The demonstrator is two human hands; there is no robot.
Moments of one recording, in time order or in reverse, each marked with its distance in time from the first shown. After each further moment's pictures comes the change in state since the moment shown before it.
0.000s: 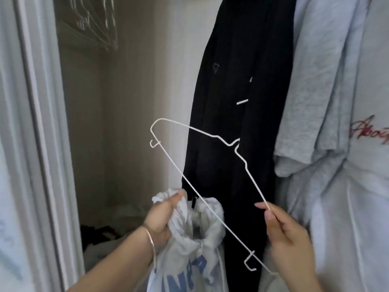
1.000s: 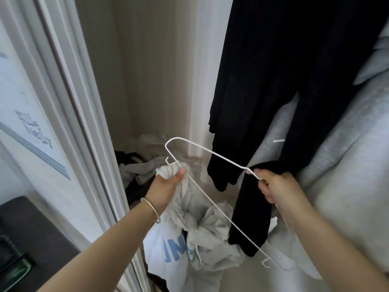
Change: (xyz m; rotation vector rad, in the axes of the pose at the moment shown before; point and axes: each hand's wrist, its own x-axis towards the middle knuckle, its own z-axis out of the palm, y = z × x) left_hand -0.040 -0.084 -0.114 0.370 0.163 0.102; right_hand -0.027 0.053 0.056 0.048 -0.283 0.868
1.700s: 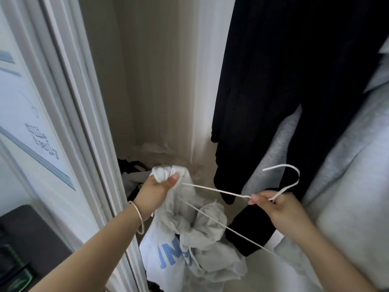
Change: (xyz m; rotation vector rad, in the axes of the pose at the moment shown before) left_hand -0.009 0.038 -0.016 0.184 0.004 0.110; right_hand -0.012 0.022 -0.015 -0.414 -0.119 -0.401
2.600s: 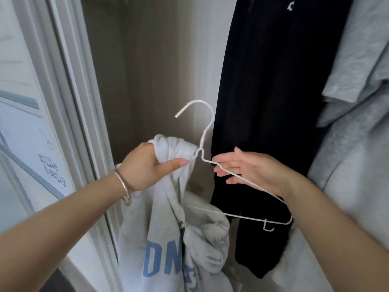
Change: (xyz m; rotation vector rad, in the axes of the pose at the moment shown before) left_hand 0.014 0.128 -0.025 0.815 -0.080 0.742; right_hand 0.068 -0.099 -0.036 0.509 -0.592 -0.136
